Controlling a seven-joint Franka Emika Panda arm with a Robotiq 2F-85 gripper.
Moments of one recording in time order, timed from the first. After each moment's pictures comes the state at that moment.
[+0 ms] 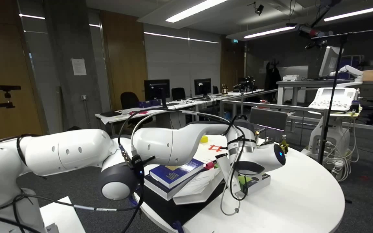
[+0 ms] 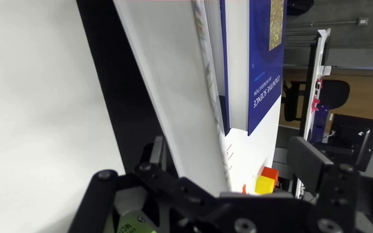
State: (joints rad) arm -0.67 1.45 0.26 -0.39 0.58 1.40 -0.42
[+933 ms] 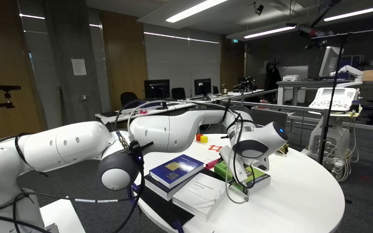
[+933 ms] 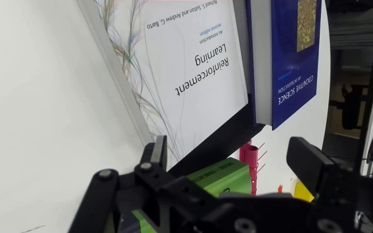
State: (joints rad) arm -0.65 1.37 0.18 -0.38 0.47 1.40 -0.38
